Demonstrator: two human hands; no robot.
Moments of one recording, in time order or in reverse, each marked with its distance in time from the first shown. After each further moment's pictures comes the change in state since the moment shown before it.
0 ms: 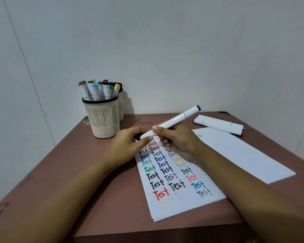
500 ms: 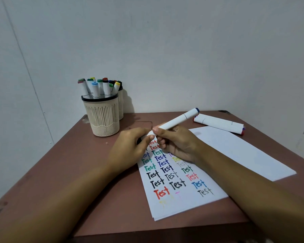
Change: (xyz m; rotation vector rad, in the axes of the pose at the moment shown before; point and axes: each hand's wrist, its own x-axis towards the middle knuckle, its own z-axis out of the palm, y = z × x) left_hand -0.006 0.007 0.009 0.199 0.134 0.190; right_hand -0.002 0.001 0.004 0.239 -0.069 0.136
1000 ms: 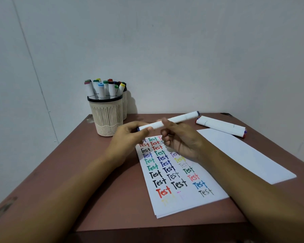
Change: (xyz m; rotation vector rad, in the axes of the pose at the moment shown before) left_hand 0.008 0.008 -0.011 -0.635 0.069 -0.451; right_hand -0.003 -0.012 0.002 0.119 0.039 0.002
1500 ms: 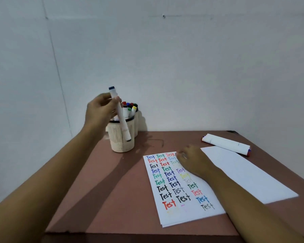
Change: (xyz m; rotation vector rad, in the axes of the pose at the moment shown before) left_hand 0.037 0.084 -0.072 -0.043 0.390 0.135; right_hand 0.013 0.023 -0.052 -1.441 0.259 -0.314
